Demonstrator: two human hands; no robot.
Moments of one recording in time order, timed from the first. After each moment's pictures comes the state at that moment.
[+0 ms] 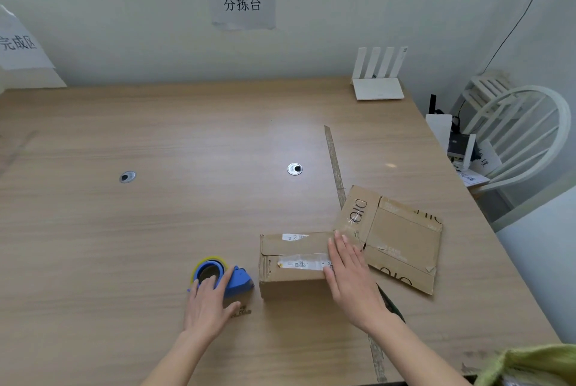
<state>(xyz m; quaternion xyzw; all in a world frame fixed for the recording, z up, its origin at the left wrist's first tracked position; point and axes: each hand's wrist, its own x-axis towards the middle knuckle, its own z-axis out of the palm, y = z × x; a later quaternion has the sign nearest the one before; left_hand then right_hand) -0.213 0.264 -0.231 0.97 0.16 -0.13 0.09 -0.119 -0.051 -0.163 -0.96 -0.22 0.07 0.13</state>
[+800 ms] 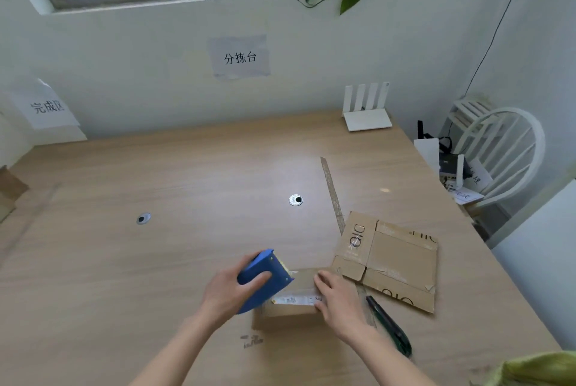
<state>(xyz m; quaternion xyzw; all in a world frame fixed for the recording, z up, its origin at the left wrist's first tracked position) -0.170 0.230 -0.040 0.91 0.09 -0.06 0.41 -0.120 -0.022 -0.140 -0.96 -0.18 0.15 0.17</state>
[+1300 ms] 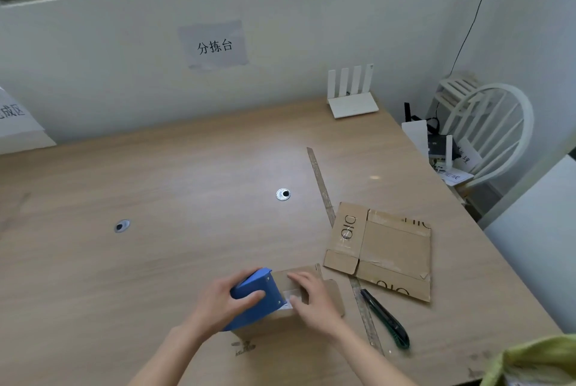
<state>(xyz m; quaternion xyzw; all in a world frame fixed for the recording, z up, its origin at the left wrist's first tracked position) -0.151 0.231 -0.073 0.90 0.05 -0.15 0.40 -0.114 0.004 -0.166 -0.86 -0.10 0.19 0.46</state>
